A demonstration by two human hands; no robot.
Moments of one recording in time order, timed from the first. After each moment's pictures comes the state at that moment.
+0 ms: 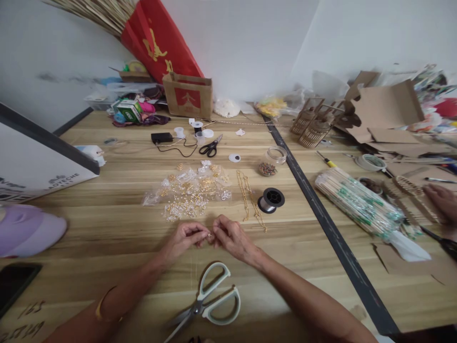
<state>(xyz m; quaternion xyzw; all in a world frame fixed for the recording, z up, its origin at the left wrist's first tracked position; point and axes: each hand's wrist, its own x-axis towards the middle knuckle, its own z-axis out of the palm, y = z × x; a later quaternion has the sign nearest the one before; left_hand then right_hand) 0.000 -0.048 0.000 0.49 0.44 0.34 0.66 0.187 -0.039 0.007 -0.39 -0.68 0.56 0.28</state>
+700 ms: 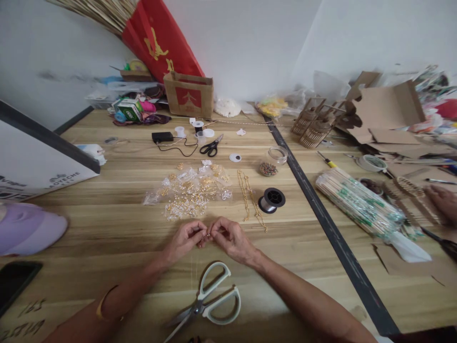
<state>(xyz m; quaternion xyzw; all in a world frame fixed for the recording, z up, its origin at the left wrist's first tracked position) 0.003 -0.051 -0.002 0.53 0.44 0.36 0.62 0.181 -0.045 0.013 -0.31 -0.63 0.61 0.35</state>
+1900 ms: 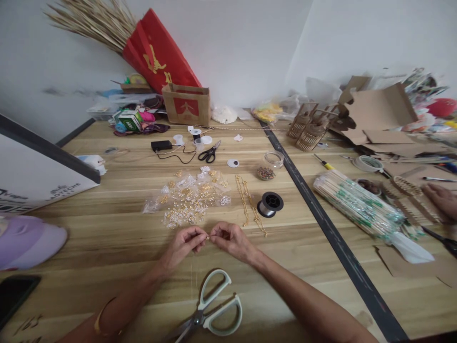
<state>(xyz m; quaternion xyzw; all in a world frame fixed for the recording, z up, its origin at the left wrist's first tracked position) 0.002 -0.047 0.003 0.49 0.48 0.36 0.63 0.186 -0.032 0.008 -0.40 -0.62 0.61 0.30</state>
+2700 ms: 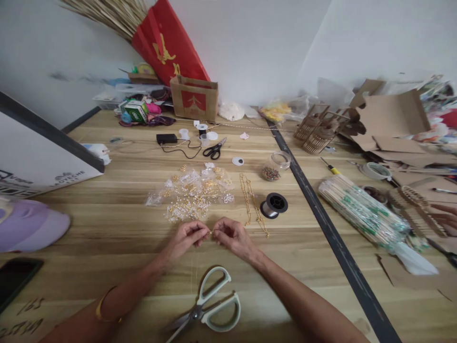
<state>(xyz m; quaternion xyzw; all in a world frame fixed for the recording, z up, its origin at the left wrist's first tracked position) 0.000 -0.046 0.002 0.49 0.47 0.37 0.64 0.185 -0.032 0.003 -0.40 -0.59 0.63 0.31</state>
